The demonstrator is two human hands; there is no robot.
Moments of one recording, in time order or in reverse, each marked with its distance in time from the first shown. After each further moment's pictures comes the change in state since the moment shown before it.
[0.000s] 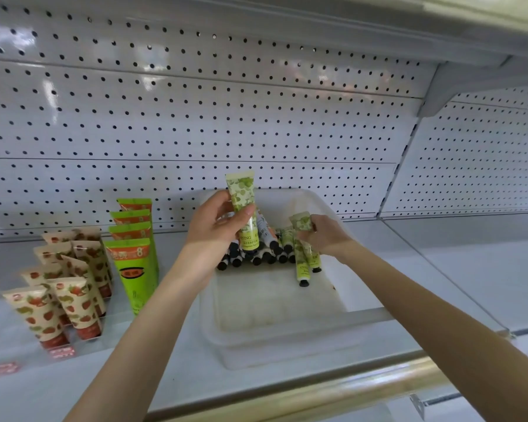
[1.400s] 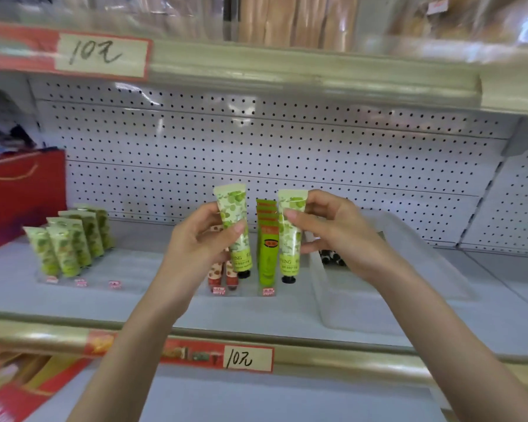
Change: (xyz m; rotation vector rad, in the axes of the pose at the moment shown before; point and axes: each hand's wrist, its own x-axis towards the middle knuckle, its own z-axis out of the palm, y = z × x) left_hand -0.167 0.092 -0.146 0.061 0.226 0.120; right_hand -0.192 -0.170 0.037 0.694 -0.222 -0.540
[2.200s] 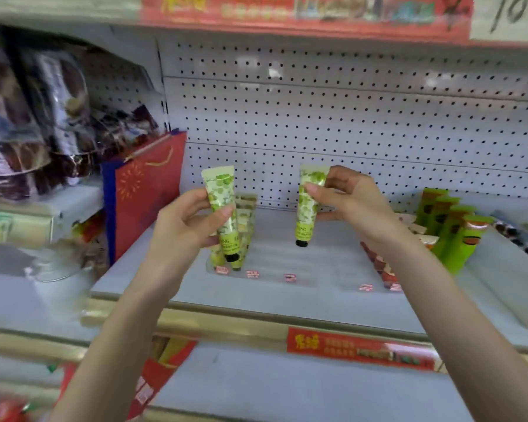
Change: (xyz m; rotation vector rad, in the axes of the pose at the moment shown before) left_hand 0.043 -0.009 -0.318 0.118 0.092 -0.049; right_hand 0.124 -0.007 0.274 0.024 0.079 -0.008
